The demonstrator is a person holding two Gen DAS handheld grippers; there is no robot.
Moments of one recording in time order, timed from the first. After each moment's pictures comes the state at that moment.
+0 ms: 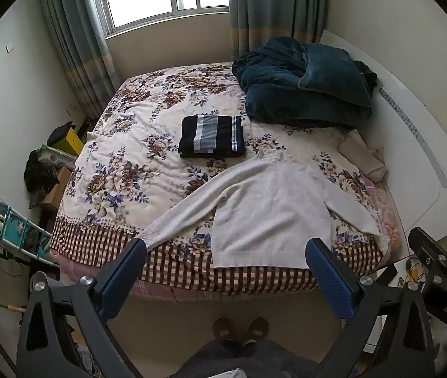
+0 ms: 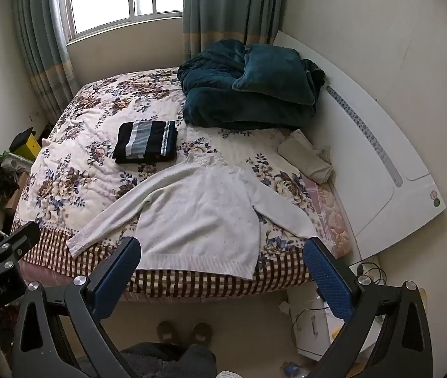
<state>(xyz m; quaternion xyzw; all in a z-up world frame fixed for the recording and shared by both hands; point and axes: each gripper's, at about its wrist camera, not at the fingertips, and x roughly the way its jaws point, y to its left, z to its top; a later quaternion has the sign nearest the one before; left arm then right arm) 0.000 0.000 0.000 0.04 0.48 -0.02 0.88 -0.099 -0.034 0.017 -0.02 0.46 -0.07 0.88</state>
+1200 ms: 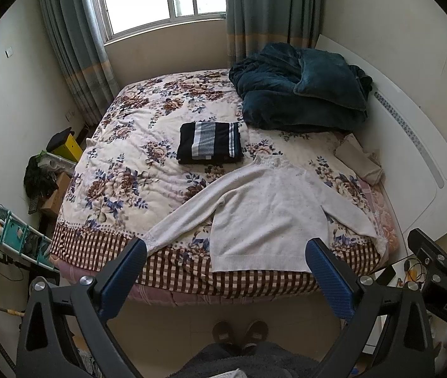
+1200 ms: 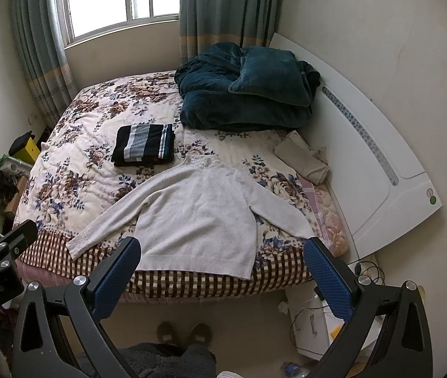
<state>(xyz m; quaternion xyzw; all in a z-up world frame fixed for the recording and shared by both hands) 0.005 -0.011 0.013 0.03 0.47 -0.02 0.88 -0.106 -0.041 0.026 -0.01 0.46 -0.07 0.88</state>
